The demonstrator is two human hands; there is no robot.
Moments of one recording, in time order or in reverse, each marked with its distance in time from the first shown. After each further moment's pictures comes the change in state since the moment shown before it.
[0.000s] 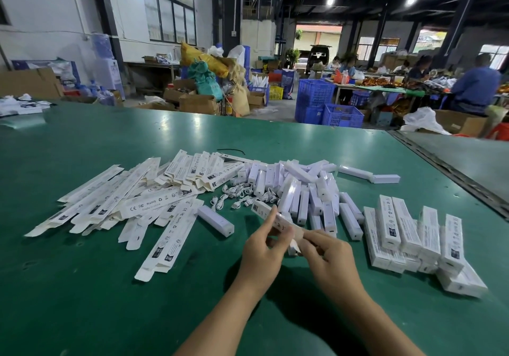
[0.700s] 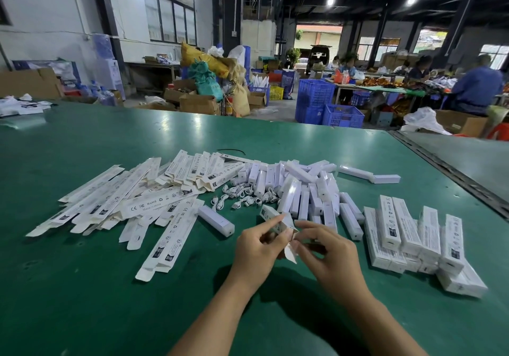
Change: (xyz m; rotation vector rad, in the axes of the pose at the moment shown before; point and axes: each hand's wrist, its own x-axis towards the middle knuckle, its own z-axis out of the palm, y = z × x) left_hand 0.005 -0.001 -0.012 0.004 0.007 0.050; right_hand -0.001 -0.005 -0.005 -0.007 0.025 -0.123
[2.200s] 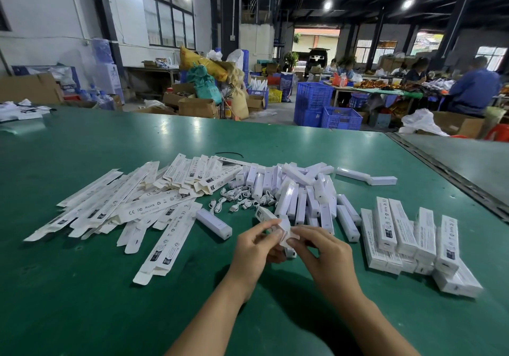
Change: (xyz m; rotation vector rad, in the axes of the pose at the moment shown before) left_hand 0.002 -0.001 0.003 -0.375 -0.007 -0.218; right_hand 0.003 0.005 0.006 -0.119 0.124 -0.150
